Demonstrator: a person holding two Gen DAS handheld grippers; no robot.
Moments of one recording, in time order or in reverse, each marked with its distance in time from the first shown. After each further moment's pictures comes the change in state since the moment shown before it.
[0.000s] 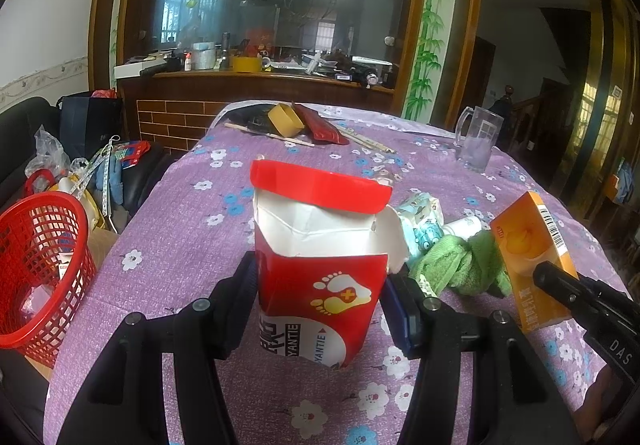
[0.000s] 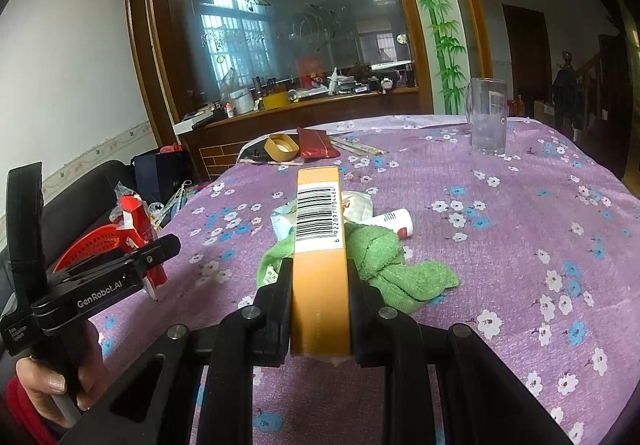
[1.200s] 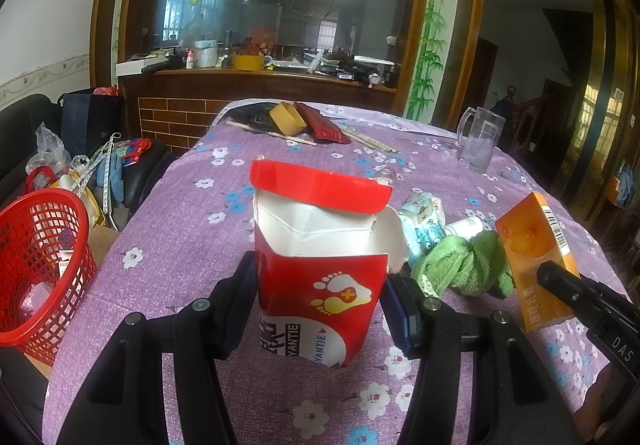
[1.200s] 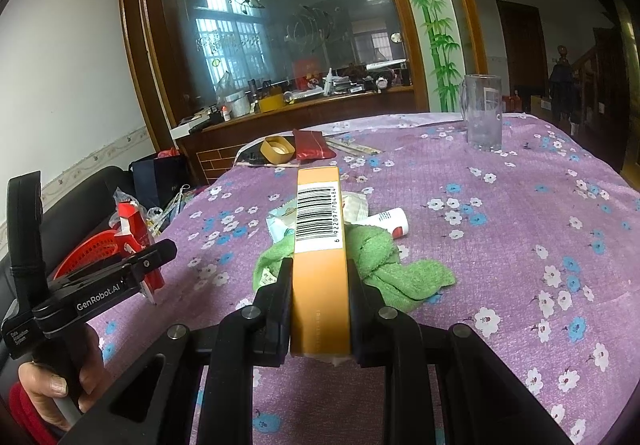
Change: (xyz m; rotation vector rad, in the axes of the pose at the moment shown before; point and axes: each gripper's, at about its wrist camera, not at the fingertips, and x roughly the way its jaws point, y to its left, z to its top) left arm 0.000 0.005 -0.005 0.008 -0.002 -0.003; right arm -0.004 0.003 -0.003 0.016 -0.007 -0.011
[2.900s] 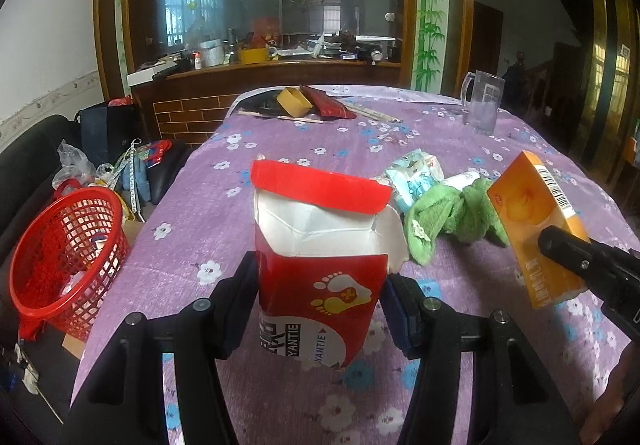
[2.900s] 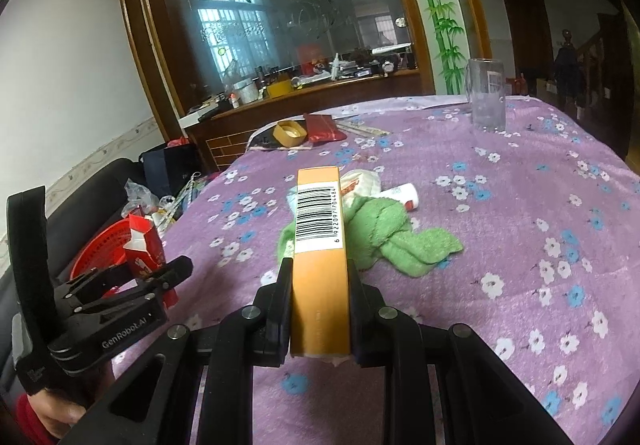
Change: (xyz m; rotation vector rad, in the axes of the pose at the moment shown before) left arm -0.046 -0.029 -0.029 0.085 0.059 0.114; right arm -0.026 0.010 -0.006 0.020 0.065 0.044
